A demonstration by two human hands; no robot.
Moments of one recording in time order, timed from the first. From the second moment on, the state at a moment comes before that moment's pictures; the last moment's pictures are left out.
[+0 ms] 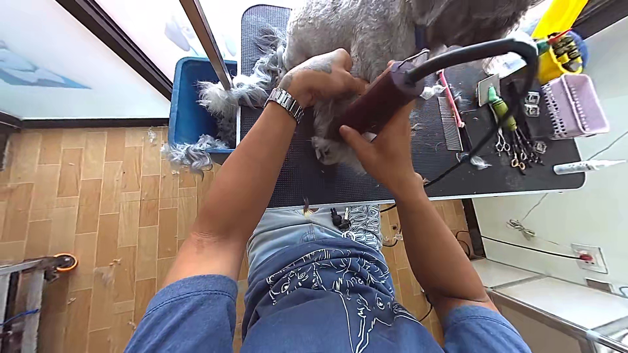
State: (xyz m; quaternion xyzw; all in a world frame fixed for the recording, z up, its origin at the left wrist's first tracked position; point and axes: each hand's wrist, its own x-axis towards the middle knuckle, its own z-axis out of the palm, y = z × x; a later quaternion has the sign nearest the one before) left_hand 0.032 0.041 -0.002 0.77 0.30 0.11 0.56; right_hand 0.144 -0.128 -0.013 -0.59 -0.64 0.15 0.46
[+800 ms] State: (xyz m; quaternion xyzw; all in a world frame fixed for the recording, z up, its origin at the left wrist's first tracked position) left_hand 0.045 0.019 0.010 0.79 0.38 0.11 0.47; right_hand 0.149 -0.150 -0.013 -0.49 -0.51 0.16 0.69
